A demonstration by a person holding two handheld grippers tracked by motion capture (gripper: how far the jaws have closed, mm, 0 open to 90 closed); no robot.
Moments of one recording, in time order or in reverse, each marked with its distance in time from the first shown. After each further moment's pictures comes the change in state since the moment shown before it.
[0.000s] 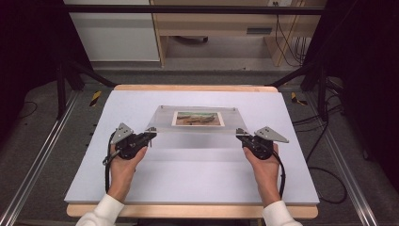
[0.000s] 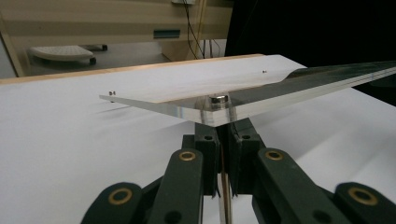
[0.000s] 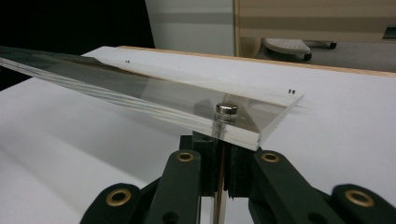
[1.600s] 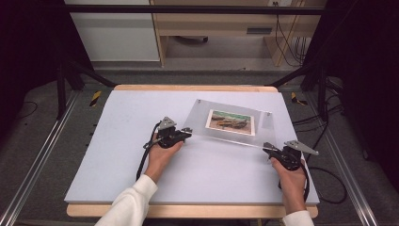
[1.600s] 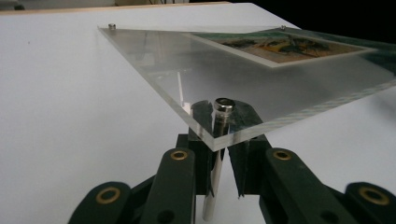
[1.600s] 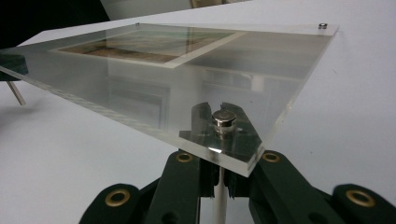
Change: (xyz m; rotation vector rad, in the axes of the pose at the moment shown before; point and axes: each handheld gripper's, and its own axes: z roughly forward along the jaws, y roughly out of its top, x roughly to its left) left arm -0.036 -0.014 0.122 0.195 -0.147 -0.034; right arm -0.070 -0.047 -0.051 0.107 -0.120 0.190
